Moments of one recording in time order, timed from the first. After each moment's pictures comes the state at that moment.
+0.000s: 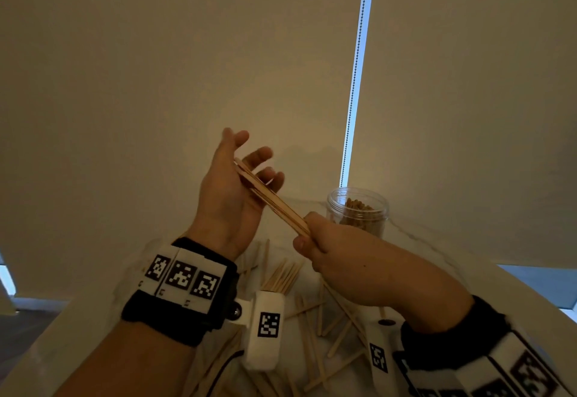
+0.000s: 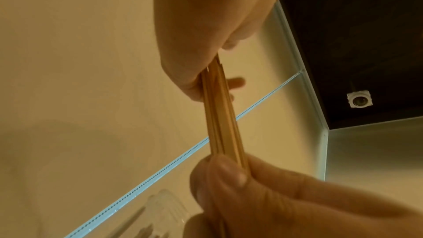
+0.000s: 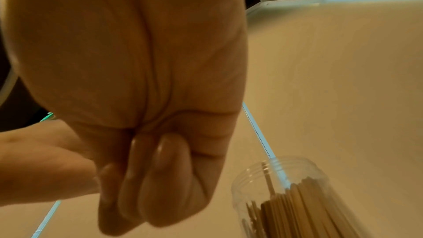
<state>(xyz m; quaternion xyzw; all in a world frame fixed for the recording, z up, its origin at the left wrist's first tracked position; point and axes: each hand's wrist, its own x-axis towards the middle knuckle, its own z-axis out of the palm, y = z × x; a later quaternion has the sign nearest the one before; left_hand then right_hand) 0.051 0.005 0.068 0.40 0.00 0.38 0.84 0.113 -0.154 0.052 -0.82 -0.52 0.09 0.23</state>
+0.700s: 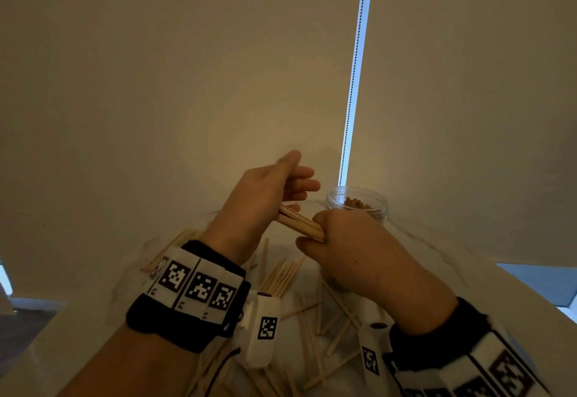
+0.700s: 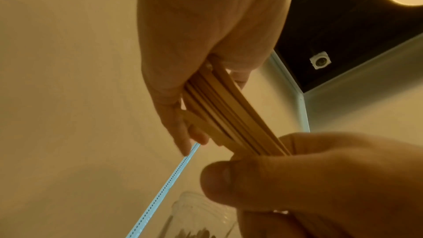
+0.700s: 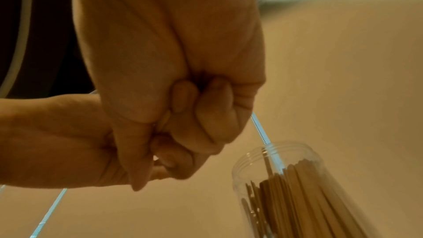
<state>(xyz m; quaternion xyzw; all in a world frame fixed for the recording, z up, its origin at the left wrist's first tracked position) 0.053 -0.015 0.065 0.72 0.10 0.29 0.62 0.120 -0.145 0.046 -0.86 -0.47 -0.09 0.19</state>
